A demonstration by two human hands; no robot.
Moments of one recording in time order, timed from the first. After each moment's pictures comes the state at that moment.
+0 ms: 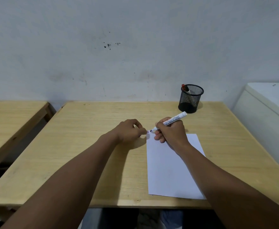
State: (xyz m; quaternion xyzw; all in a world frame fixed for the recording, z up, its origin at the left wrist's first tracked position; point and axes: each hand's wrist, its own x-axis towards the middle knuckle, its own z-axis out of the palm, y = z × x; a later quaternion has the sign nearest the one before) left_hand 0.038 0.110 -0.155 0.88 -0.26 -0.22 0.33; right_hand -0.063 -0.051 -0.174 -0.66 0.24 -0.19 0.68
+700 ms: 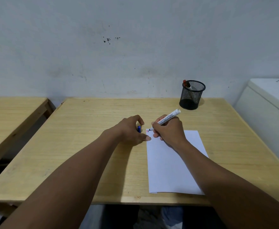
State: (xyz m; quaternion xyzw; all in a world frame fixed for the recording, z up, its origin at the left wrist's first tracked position) left_hand 0.038 0.106 -0.159 0.89 -0.28 -0.23 0.27; right_hand -0.060 -0.049 -0.184 -0.76 0.25 -0.19 0.57
